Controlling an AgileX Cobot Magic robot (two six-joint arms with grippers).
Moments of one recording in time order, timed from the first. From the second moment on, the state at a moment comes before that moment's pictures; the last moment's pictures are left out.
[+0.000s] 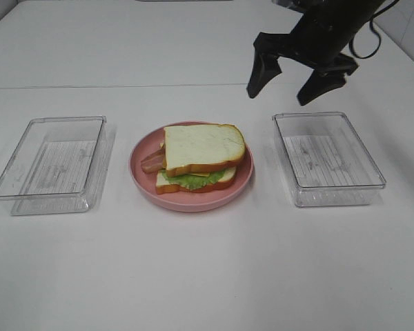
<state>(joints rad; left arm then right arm) 0.08 0.00 -0.52 -0.05 1.08 0.08 0.22 2.05 -1.70 0.32 1.02 -0.08</state>
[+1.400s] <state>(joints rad) 0.08 0.00 -0.52 -0.05 1.08 0.09 -0.01 0.88 -0.77 0.04 0.96 0.03</state>
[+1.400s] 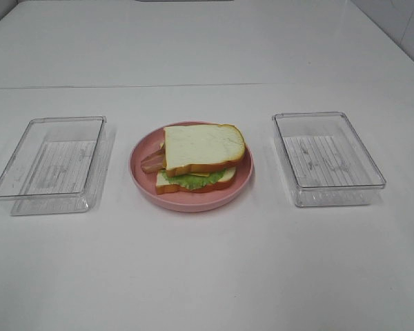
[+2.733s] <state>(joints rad) 0.08 0.00 -0.52 -0.05 1.08 0.09 -0.01 0.00 -0.46 -0.04 1.10 0.03</state>
